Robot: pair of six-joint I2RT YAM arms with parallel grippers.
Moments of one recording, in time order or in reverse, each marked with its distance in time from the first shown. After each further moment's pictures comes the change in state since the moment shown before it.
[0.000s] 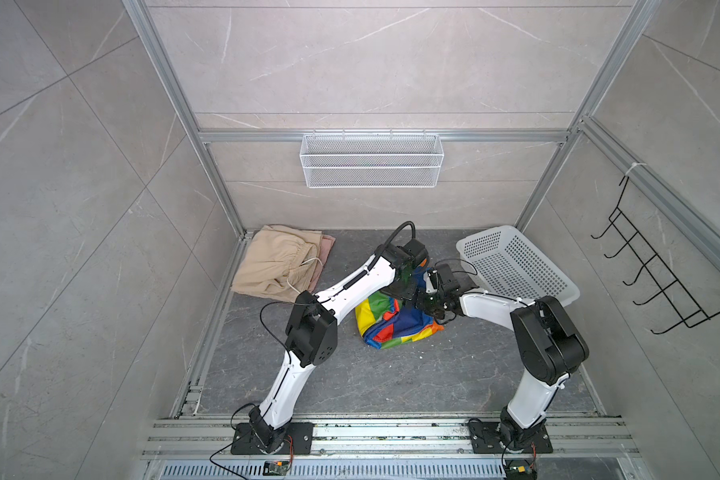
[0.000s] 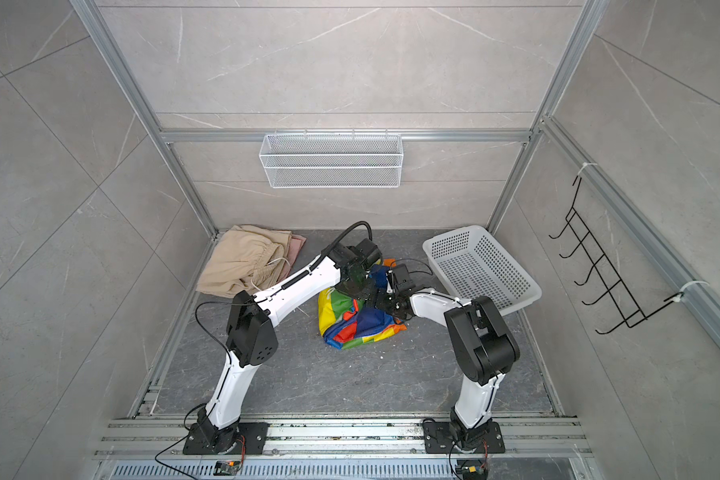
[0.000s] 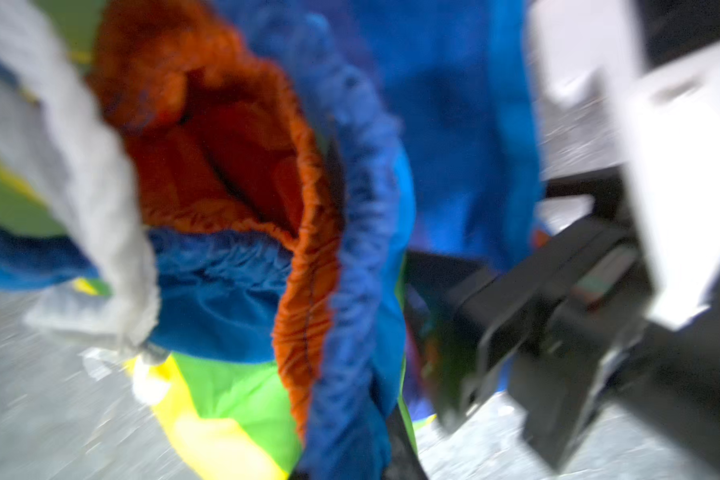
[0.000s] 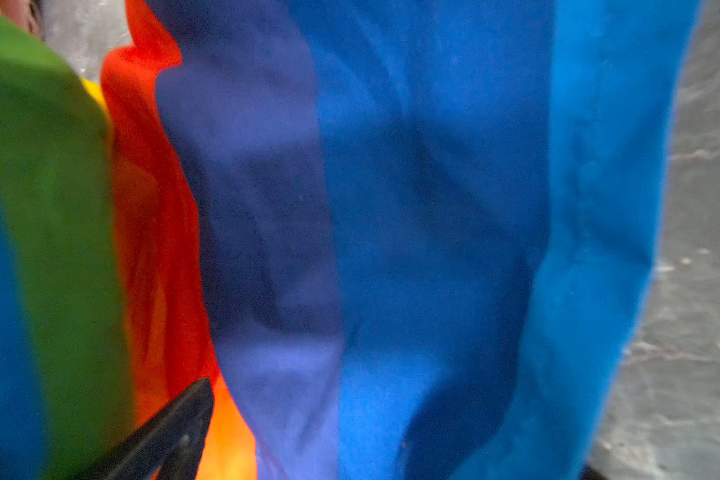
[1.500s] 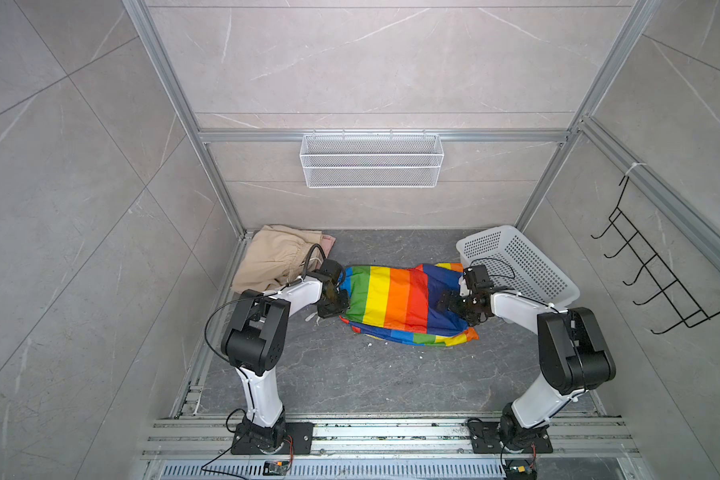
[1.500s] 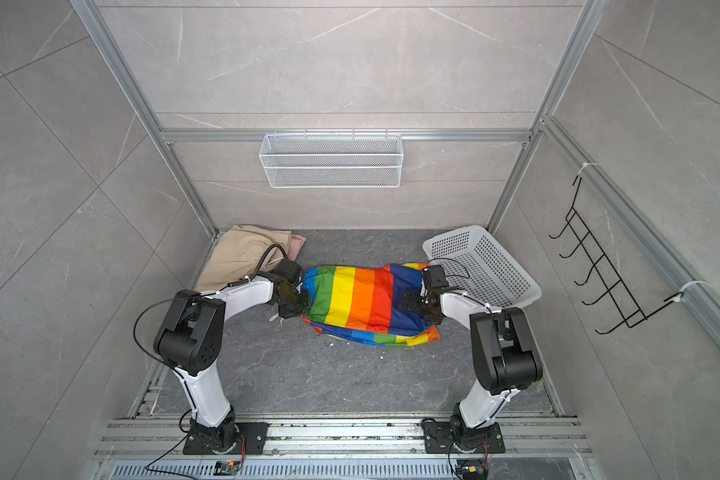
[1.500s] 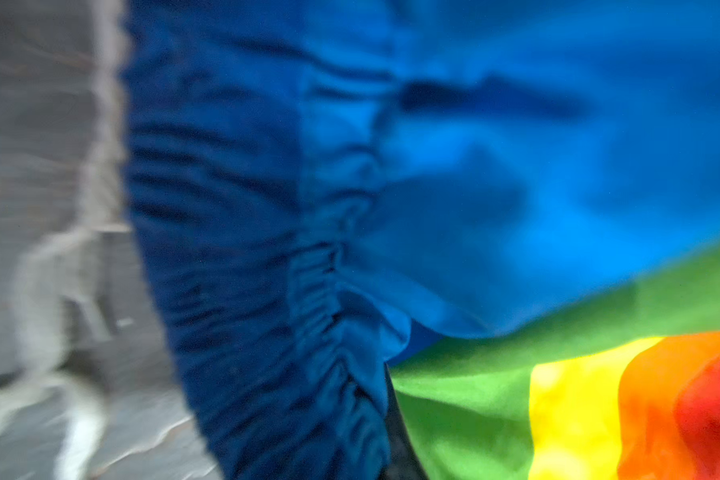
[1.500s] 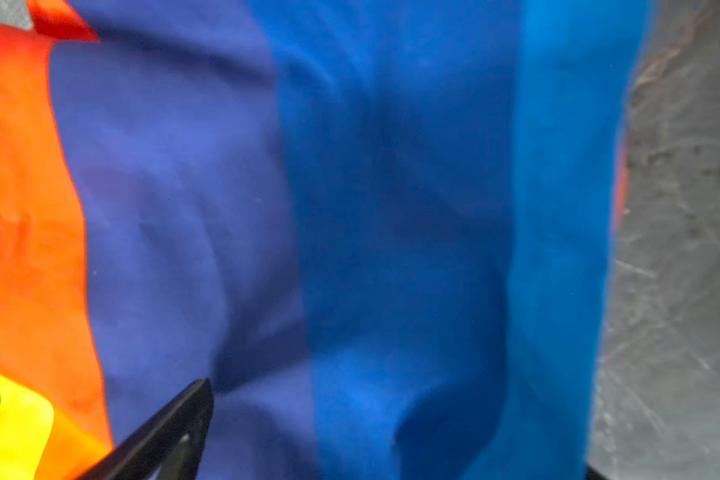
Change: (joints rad) left arm 0.450 -0.348 -0.871 0.488 0.194 -0.109; right arm -0.251 -0.103 -0.074 -0.168 0.044 -0.155
